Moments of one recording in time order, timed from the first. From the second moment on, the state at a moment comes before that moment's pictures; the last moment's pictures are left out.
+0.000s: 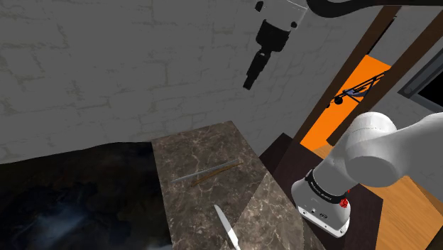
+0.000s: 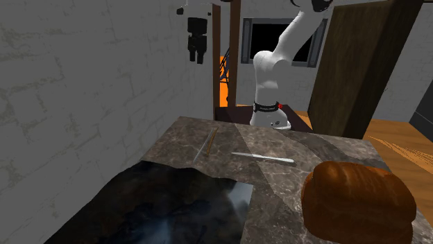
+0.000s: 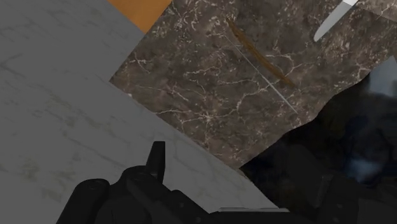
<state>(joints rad) 0.14 -0.70 0.05 -2.49 0.15 1.90 -0.21</state>
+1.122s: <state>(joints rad) 0.39 -0.33 0.13 -2.69 0.19 2.34 -0.66</state>
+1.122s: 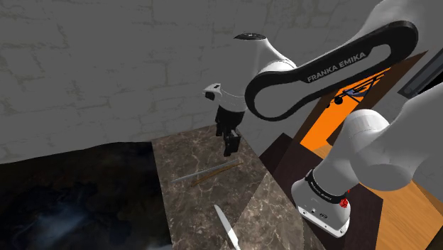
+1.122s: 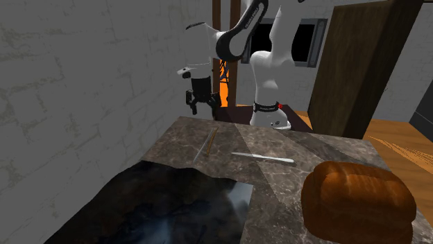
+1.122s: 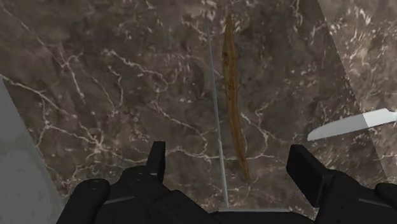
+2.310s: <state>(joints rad) 0.45 -0.06 0.16 -2.75 0.20 2.63 -0.82</state>
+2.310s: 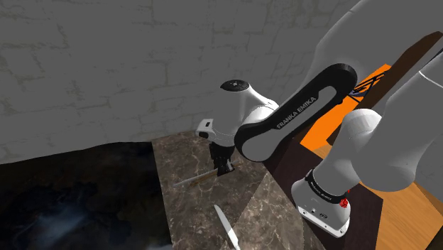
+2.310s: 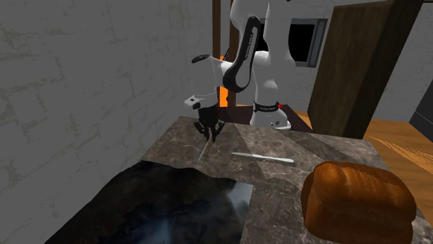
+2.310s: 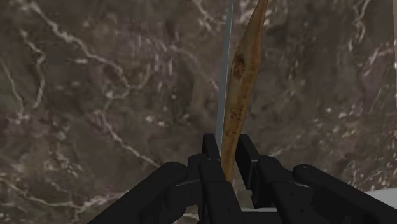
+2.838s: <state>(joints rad) 0.46 -0.07 0.16 -2.75 0.20 2.61 -0.82</state>
